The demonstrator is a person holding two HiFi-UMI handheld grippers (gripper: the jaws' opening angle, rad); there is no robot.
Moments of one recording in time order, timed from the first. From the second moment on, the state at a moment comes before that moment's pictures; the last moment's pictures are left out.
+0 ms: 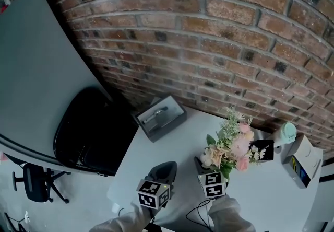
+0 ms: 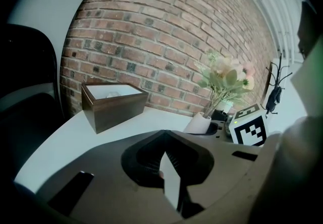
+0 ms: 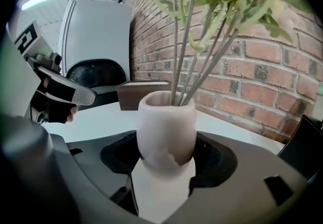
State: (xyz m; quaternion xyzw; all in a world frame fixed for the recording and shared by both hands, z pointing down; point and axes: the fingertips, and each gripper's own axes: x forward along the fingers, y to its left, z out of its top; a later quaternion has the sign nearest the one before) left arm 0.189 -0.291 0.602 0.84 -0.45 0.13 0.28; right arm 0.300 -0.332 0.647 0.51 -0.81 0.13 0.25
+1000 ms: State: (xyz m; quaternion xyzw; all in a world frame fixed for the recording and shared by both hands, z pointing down) left arm 0.180 -0.250 0.570 0.85 -0.45 0.12 0.26; right arm 0.324 -0.290 0.611 0.58 -0.77 0.15 0.21
